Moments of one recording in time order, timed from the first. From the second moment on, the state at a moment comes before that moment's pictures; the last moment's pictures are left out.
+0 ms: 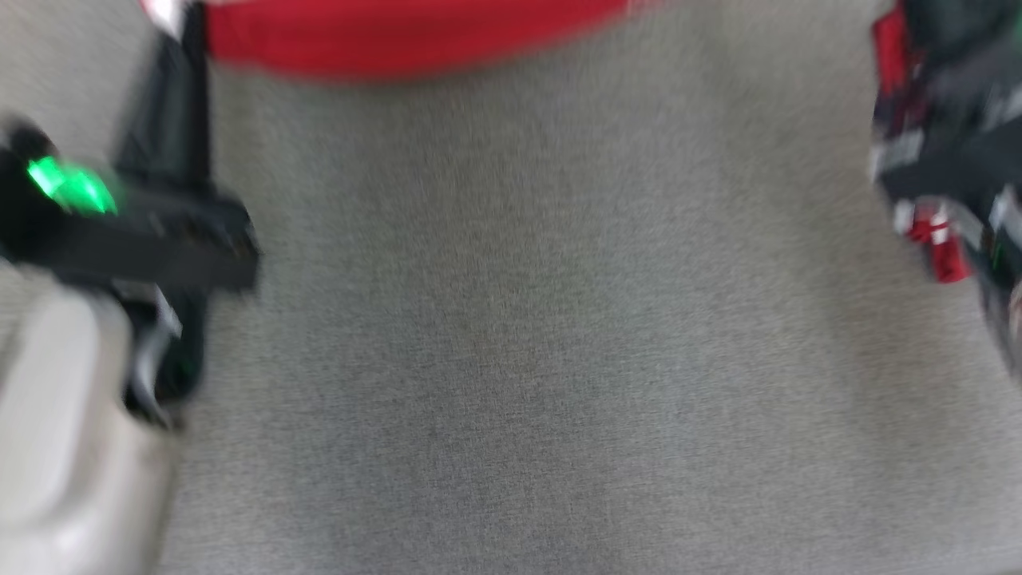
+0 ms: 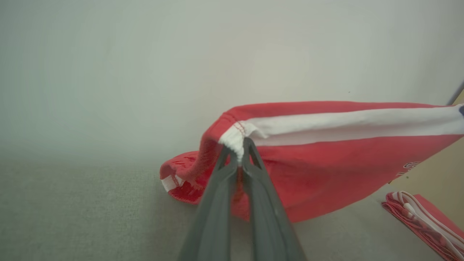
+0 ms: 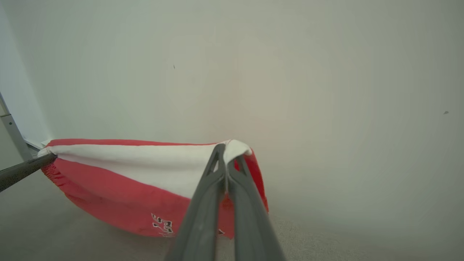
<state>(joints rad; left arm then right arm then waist) -0.75 0.32 -0.24 0.16 -0.63 -0.10 -0.25 -0.92 -0.52 0.37 -0.01 0.61 0.13 0.01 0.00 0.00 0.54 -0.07</state>
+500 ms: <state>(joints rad) -0.23 0.31 -0.30 0.09 -0.67 0.00 -0.23 -0.14 -0.40 0.13 -0.25 0.51 0.13 0.47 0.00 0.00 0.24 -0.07</state>
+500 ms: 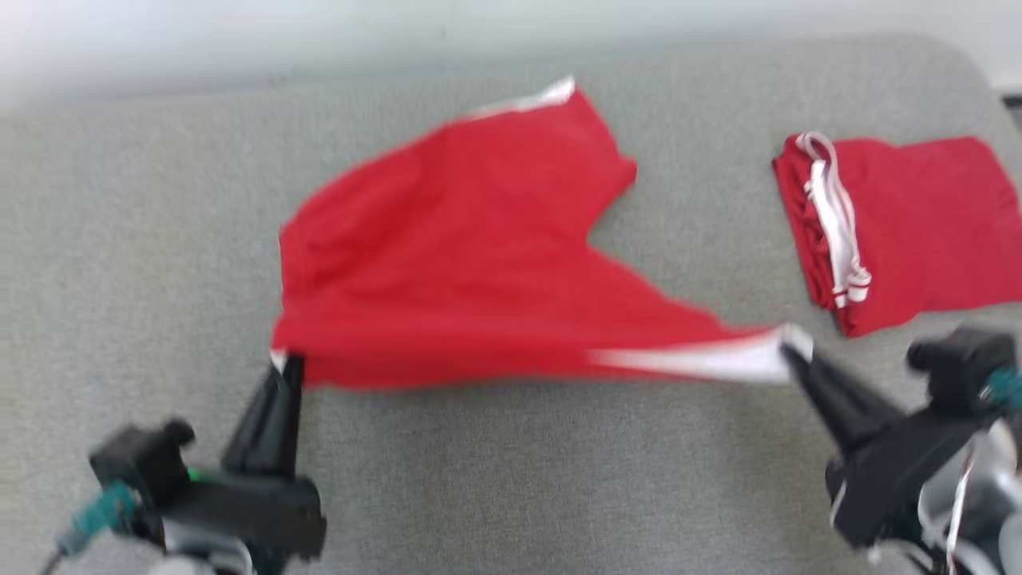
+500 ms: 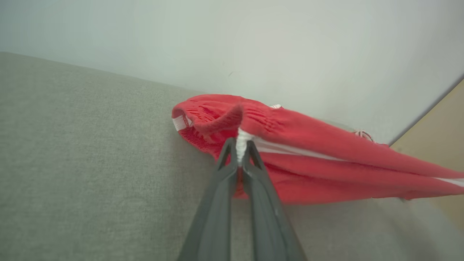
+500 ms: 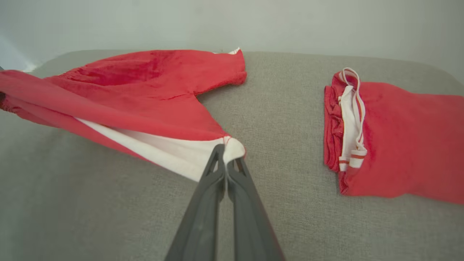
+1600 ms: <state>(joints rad) 0.12 0.41 -0.44 -0.13 -0.70 0.03 0.05 0.13 -0.41 0.05 -0.37 0.50 0.13 0.93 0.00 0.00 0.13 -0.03</state>
